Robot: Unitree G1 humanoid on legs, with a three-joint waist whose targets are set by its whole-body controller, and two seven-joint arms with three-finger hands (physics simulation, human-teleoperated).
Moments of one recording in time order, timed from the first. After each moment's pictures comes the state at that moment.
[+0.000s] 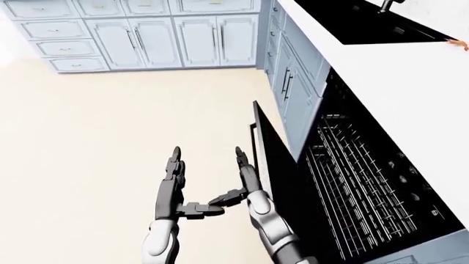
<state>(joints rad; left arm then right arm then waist) 0.08 0.01 0.03 -0.05 -0.01 0.02 -0.05 -0.39 0.23 0.16 0.65 -0.18 0.06 -0.12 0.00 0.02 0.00</state>
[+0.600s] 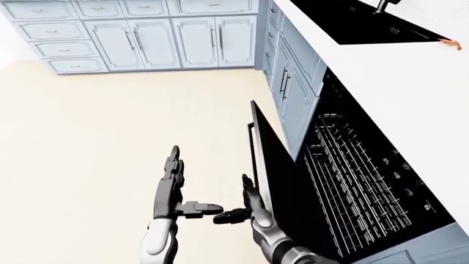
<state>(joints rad) 0.08 0.01 0.03 -0.07 -0.02 0.05 -0.06 -0.59 0.24 -0.11 1.40 -0.11 -0.29 -0.12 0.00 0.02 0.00</state>
